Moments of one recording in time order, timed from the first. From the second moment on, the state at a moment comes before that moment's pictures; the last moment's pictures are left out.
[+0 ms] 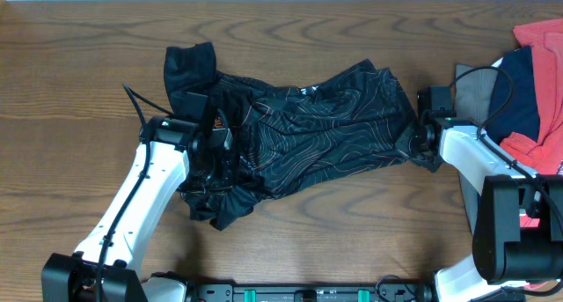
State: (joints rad) left arm -0.22 1.45 1.03 -1.16 0.28 -0.23; right arm 0.03 1.74 0.92 -0.54 0.04 0.69
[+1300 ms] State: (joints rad) left arm 0.04 1.26 2.04 -1.26 0.30 -0.21; right arm -0.07 1.30 1.94 -1.28 0.05 0.33
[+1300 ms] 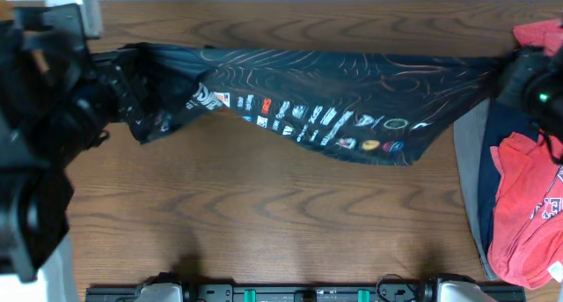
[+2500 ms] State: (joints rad) left arm 0.06 1.86 2.21 -0.46 0.34 -0.14; right arm -0.07 1.81 2.20 -0.65 -0.01 0.38
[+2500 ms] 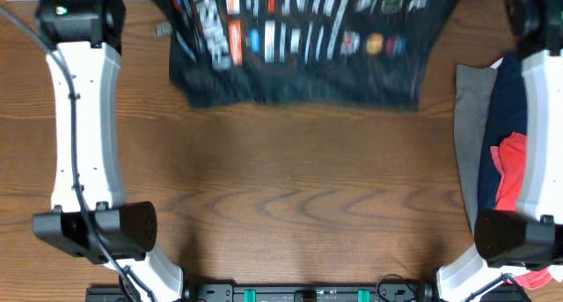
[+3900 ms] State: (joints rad) left arm 0.01 1.81 1.25 -1.58 0.48 0.13; right arm -0.16 1.83 1.38 -1.48 0.23 0.36
